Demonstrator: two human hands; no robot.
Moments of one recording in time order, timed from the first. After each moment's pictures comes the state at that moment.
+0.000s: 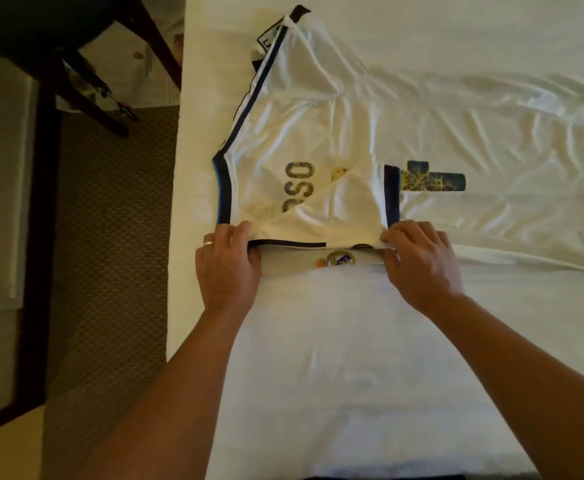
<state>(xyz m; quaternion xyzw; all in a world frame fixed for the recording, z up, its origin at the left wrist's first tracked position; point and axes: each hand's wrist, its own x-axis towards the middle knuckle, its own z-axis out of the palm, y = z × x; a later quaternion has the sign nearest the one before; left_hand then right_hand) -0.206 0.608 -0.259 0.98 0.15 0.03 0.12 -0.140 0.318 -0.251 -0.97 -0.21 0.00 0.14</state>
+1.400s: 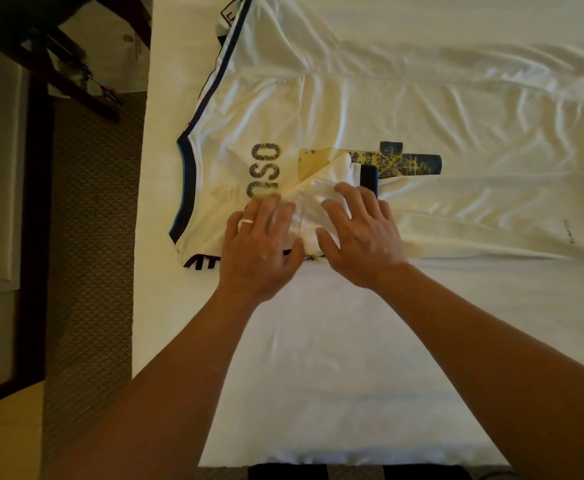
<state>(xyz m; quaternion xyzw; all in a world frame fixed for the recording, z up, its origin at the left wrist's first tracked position) -0.189 0.522 -0.246 1.00 -0.01 -0.03 0.09 -0.129 0.335 -0.253 -0.95 -0.27 0.05 0.13</state>
